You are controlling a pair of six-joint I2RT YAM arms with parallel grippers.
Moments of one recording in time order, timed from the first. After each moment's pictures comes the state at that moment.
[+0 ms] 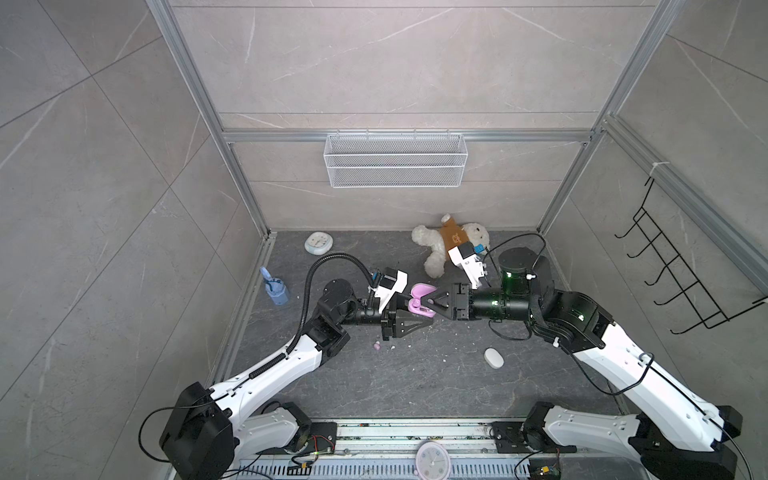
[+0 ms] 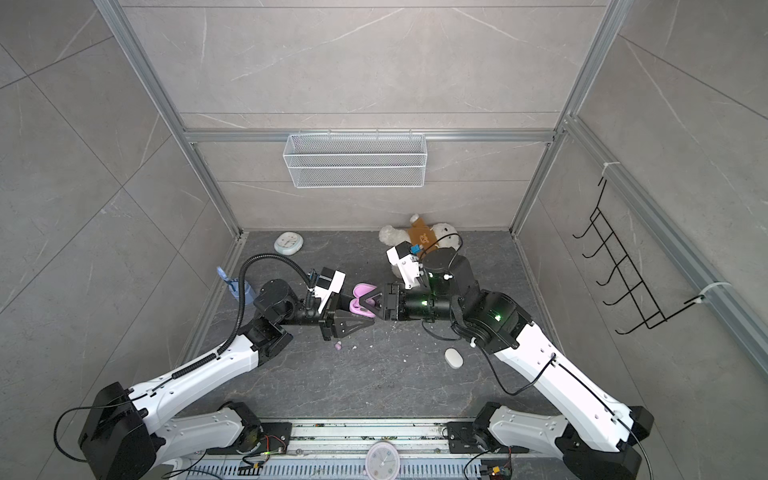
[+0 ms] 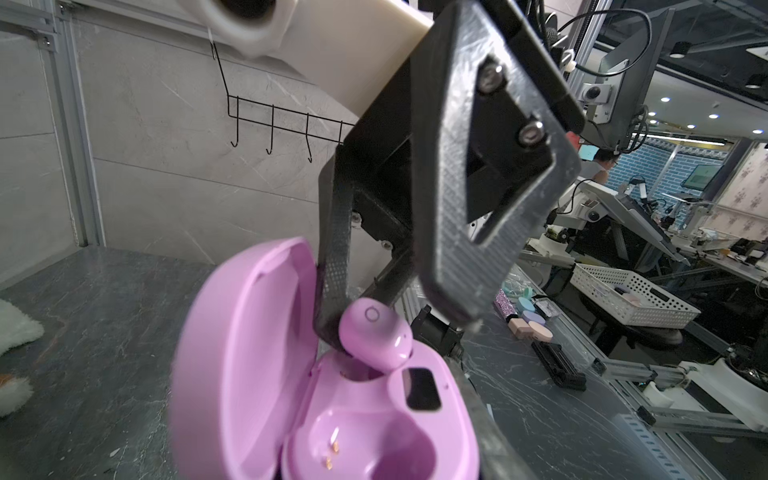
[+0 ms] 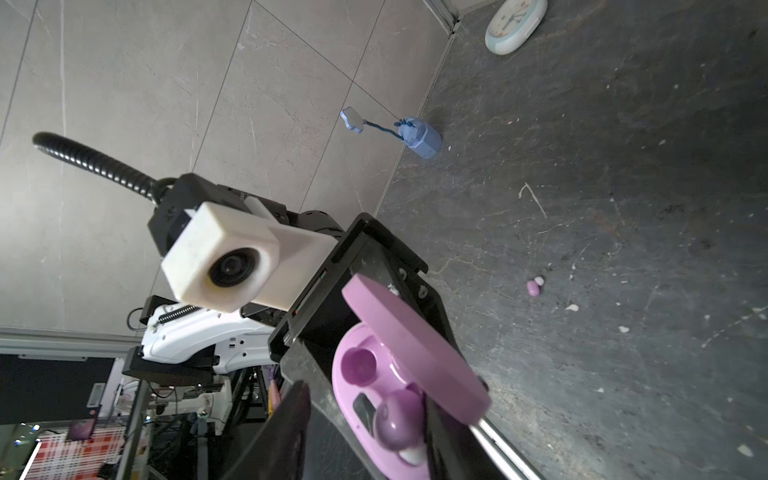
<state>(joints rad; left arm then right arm) -0.72 1.17 0.78 0.55 0.98 -0.31 0.80 1.14 1.43 -0.73 -0.40 0.77</state>
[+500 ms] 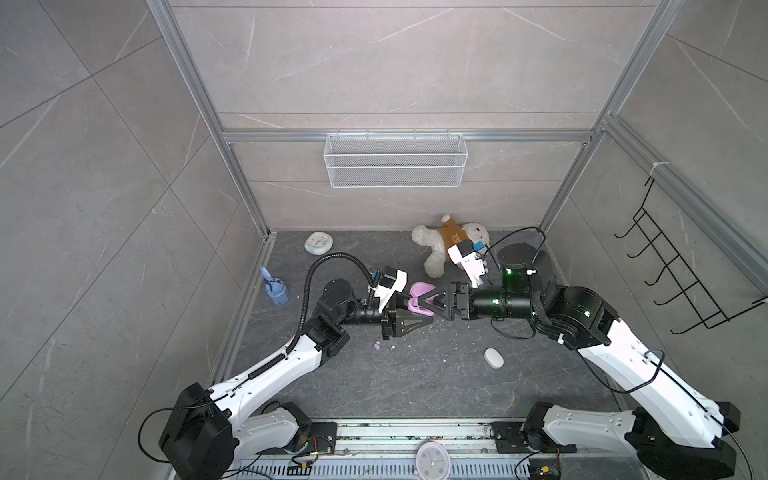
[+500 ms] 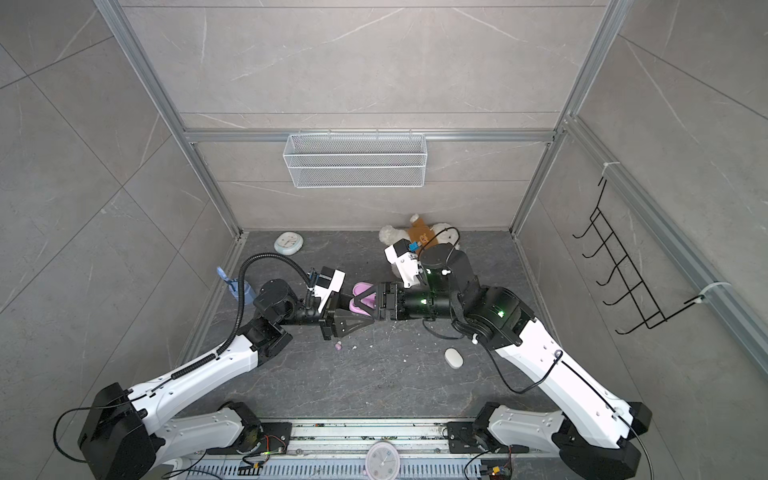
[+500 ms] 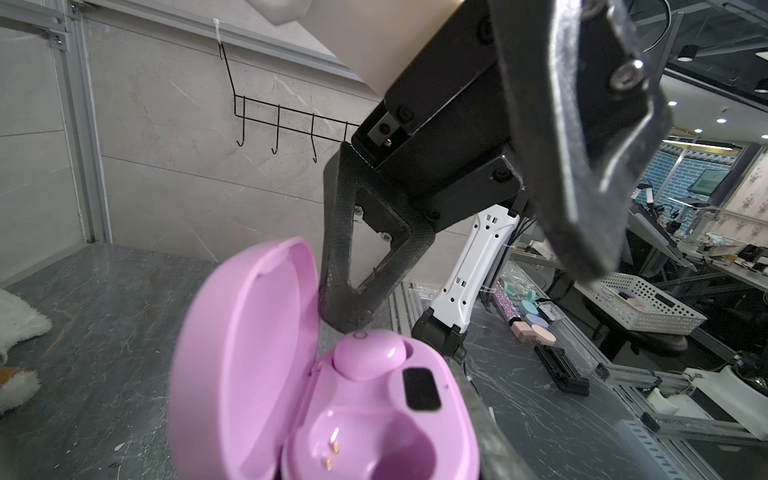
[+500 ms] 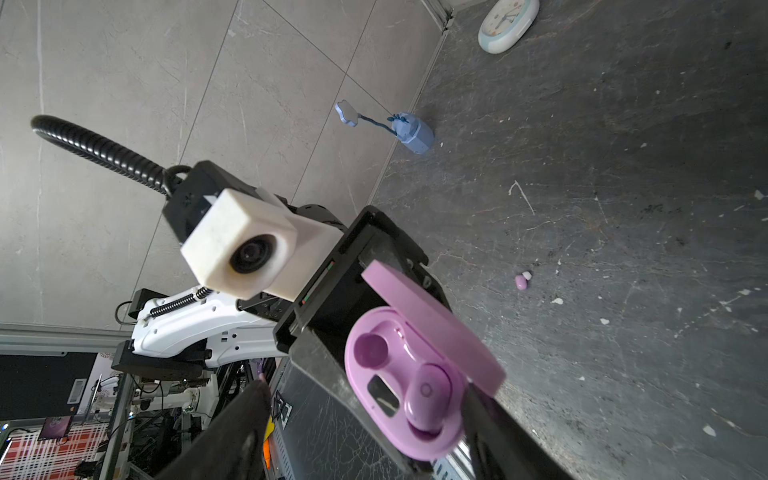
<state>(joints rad) -0.72 1.16 0.78 0.54 0.96 -0.31 0.82 1.17 1.52 -0.83 -0.36 0.73</state>
